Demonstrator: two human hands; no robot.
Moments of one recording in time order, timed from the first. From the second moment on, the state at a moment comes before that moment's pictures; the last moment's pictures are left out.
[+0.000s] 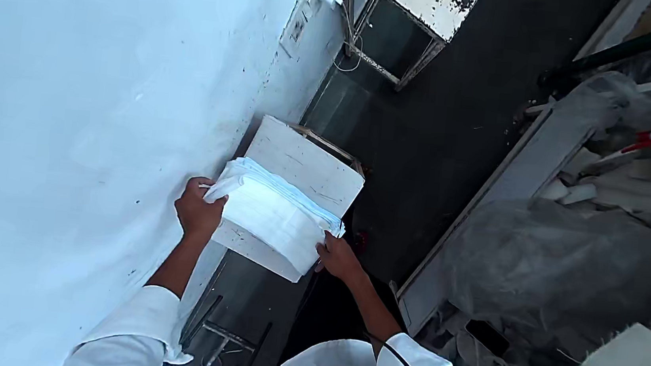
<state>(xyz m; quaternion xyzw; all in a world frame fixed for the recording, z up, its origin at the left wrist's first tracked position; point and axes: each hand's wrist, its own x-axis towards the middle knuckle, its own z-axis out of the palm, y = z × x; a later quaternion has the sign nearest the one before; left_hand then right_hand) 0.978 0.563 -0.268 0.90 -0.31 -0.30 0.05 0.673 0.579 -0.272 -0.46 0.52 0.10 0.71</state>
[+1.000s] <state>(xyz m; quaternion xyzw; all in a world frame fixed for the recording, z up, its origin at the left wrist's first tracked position) 0.969 0.617 -0.257 0.82 -0.37 -0.39 0.20 0.655 0.629 -0.223 -0.40 0.71 0.20 0.54</state>
